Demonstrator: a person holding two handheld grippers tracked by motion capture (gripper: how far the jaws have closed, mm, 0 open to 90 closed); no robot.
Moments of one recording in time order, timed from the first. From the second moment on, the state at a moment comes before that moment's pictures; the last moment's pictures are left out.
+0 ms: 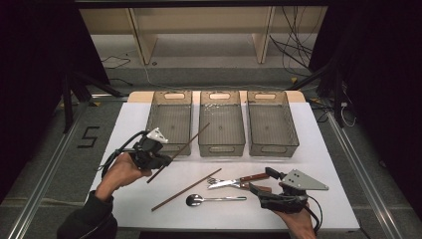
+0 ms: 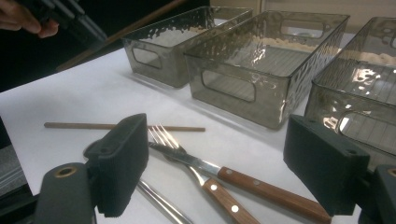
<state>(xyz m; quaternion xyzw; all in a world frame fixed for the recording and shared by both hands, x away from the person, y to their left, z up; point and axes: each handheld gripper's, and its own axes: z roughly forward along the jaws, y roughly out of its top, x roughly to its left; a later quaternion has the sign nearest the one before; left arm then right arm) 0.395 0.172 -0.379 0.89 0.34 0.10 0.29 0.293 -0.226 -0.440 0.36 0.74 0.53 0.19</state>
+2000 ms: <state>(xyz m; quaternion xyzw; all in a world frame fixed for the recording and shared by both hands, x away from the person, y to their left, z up) 0.512 0.204 -0.394 0.80 0.47 0.19 0.30 0.294 -0.225 -0.441 0.36 0.74 0.53 0.19</state>
